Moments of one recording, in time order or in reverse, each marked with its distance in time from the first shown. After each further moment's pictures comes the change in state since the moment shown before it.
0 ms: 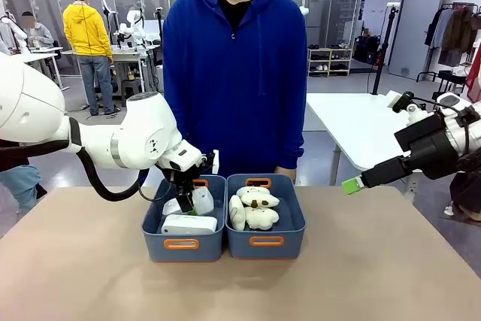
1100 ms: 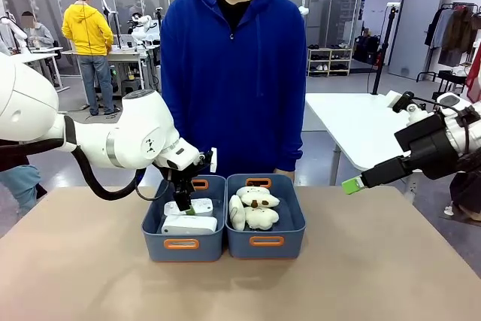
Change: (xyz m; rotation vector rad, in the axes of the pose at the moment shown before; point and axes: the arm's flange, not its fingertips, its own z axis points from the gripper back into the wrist) left arm -0.003 -0.004 0.008 0.023 -0.002 -0.007; right arm 0.000 0.000 0.000 0.000 0.000 0.000
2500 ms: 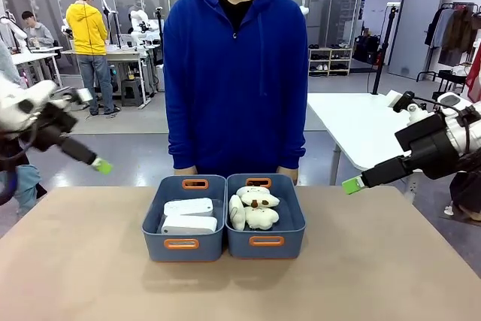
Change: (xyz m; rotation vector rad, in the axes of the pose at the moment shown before) left arm -0.220 -0.093 0.208 -0.137 -0.519 0.749; right arm 0.000 0.000 0.000 0.001 0.000 -0.001
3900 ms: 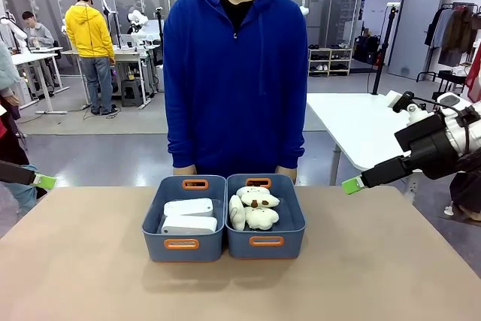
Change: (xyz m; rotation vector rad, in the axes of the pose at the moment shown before) left arm -0.087 -0.028 0.062 0.243 -0.175 0.088; right arm 0.000 0.000 0.000 0.000 0.000 0.001
